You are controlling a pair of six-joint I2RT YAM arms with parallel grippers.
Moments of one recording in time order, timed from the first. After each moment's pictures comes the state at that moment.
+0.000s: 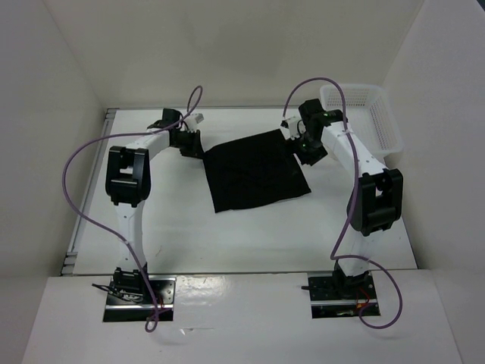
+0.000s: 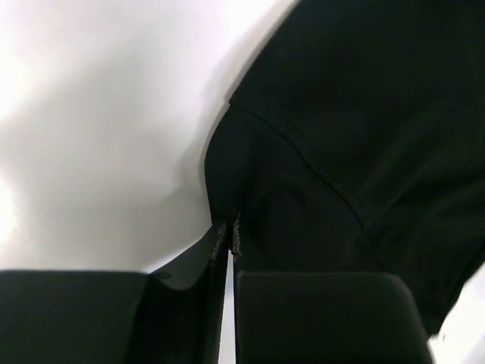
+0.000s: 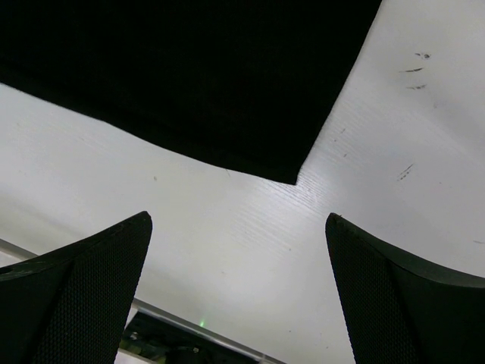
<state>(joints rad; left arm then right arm) -0.09 2.33 1.80 -0.45 0.61 0.01 0.24 1.82 1.65 -1.08 -0.15 -0.27</state>
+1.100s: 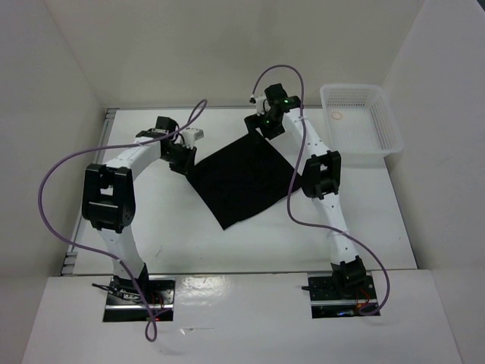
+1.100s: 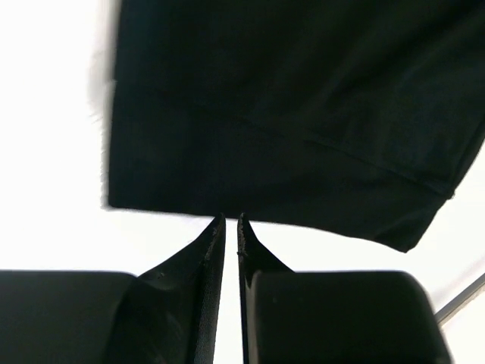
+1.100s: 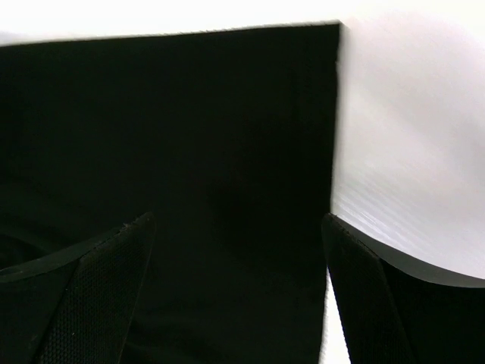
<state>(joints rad) -0.12 1.89 1.41 -0.68 0.48 0.22 0.31 2.66 2.68 -1.07 -0.28 -0.15</state>
